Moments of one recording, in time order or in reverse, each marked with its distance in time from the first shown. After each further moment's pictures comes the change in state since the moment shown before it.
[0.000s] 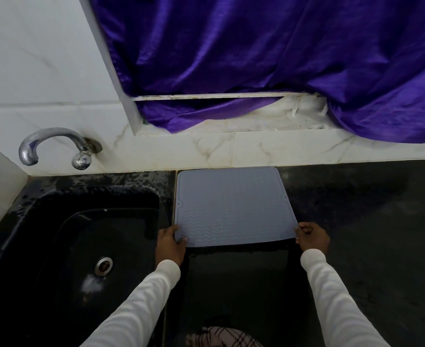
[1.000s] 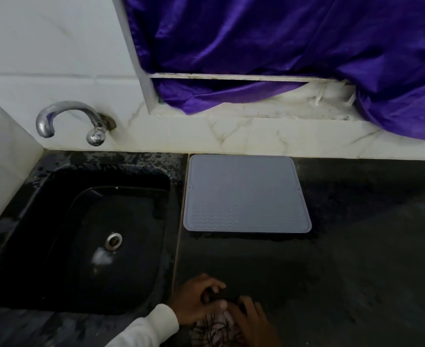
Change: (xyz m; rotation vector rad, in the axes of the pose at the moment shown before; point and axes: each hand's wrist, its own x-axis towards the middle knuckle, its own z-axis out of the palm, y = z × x) left_hand -0.129 -0.031 -0.012 0.054 -0.725 0.357; right_hand -0.268 0.067 0.018 -0.719 -0.684 -0.706
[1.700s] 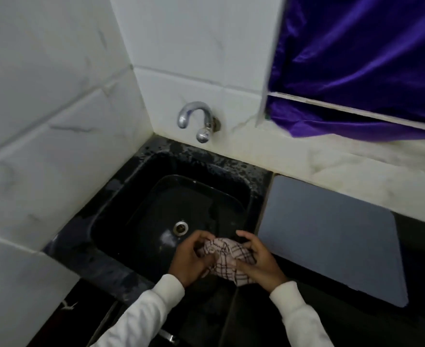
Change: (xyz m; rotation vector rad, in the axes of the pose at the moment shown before) left_hand -0.077 -0.044 -0.123 -0.444 0.867 -0.114; right_hand 0.163 -0.142 -0.065 0.855 -0.327 -0.214
